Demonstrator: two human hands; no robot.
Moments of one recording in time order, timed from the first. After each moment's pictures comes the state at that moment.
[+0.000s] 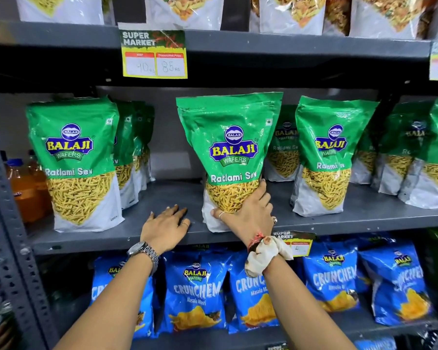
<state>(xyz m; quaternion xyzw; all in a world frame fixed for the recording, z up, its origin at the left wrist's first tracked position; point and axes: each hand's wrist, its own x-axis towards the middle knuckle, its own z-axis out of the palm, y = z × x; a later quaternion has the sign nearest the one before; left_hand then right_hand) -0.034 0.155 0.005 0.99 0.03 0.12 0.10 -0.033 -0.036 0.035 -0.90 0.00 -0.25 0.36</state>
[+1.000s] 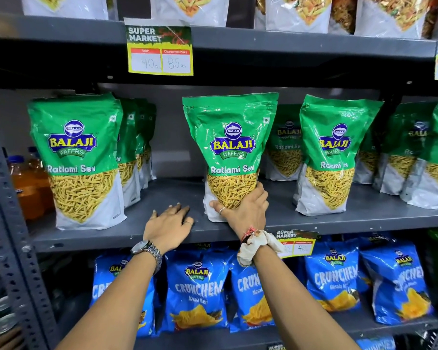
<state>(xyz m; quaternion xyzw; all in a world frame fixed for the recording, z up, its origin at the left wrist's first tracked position) -0.034 0.154 0.005 0.98 0.03 0.14 0.11 -0.012 -0.018 0.025 -0.86 0.00 -0.29 0.42</state>
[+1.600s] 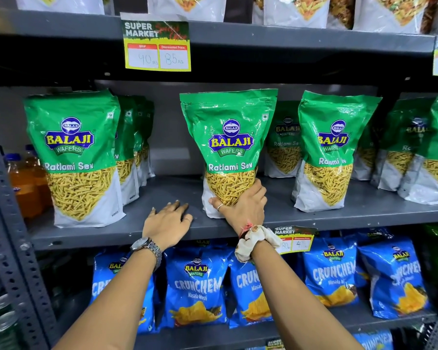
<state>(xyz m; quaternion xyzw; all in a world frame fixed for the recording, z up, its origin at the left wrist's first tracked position) -0.034 0.154 0.004 0.98 0.03 0.14 0.11 -0.011 -0.018 0.025 -0.87 0.01 -0.29 0.39</state>
